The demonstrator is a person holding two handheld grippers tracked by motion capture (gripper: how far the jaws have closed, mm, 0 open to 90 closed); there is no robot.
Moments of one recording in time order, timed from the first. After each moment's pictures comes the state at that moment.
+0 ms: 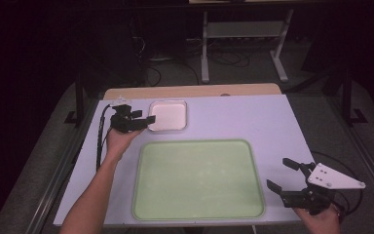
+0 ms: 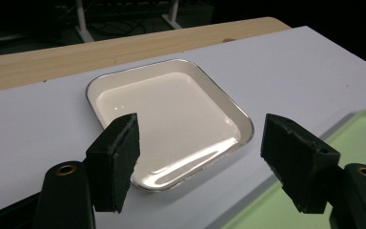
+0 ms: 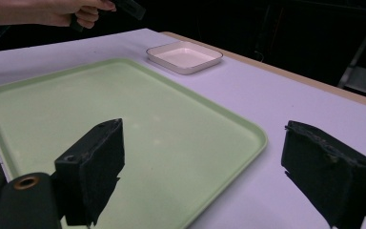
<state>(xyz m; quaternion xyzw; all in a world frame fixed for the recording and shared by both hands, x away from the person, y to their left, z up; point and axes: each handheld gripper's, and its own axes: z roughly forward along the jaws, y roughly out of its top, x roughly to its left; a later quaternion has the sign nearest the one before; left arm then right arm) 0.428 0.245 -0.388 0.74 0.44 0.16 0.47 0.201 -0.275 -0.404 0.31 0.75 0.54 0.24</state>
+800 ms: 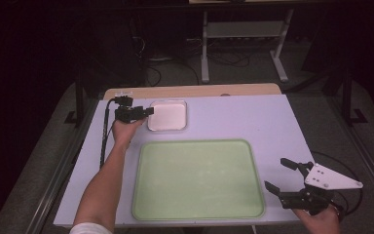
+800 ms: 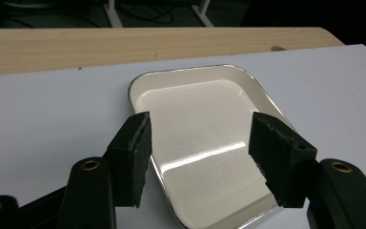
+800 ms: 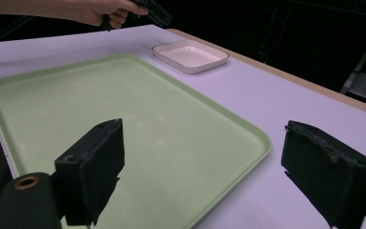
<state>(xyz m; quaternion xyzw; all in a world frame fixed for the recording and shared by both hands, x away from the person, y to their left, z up) 0.476 0.247 -0.413 0.71 0.52 0.15 0.44 0.201 -0.268 -0.401 0.29 0.76 0.53 0.24</state>
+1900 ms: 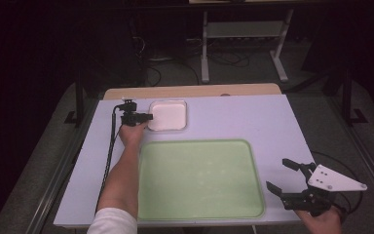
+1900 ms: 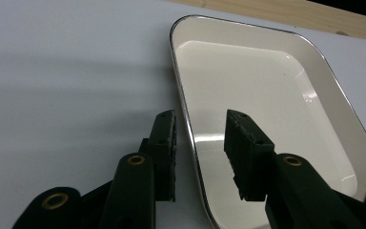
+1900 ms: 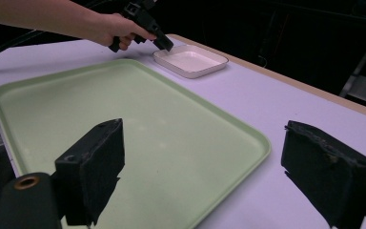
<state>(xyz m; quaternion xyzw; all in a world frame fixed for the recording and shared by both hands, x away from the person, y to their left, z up) 0.489 0.240 -0.446 0.68 0.62 0.12 0.38 0.196 -0.273 -0.399 0.29 0.75 0.54 0.24</state>
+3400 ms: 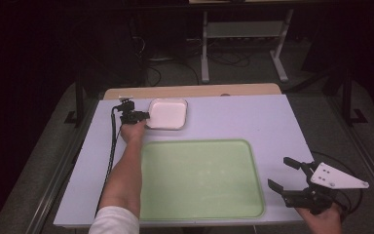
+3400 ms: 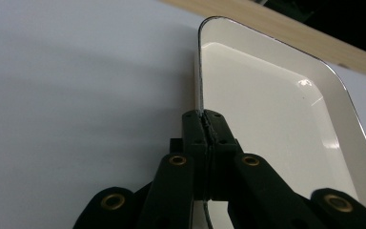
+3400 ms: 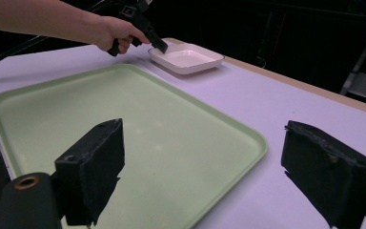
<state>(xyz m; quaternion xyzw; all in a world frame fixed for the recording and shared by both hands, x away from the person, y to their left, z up) 0.488 0.242 -0.438 0.61 0.67 0.11 0.41 0.202 -0.277 -0.402 0.30 0.74 0.55 0.24</state>
